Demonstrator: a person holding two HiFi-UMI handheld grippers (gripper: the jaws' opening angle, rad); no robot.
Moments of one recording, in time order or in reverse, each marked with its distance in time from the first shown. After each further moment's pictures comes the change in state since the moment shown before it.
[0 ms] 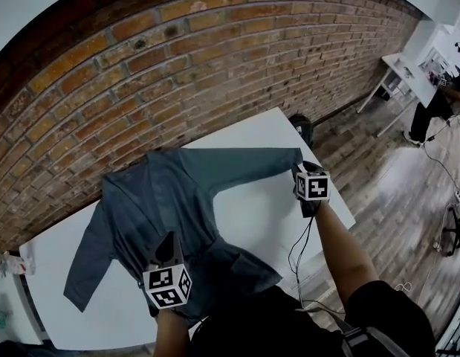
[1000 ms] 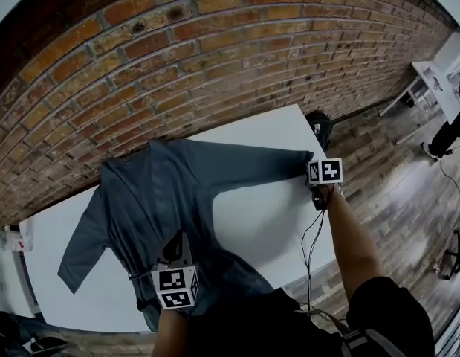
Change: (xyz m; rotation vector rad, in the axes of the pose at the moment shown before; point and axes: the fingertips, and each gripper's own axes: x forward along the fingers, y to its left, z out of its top) left arm 0.031 -0.034 -0.014 0.092 0.088 0.073; right arm 0.086 -0.032 -0.024 0.020 0.296 0.123
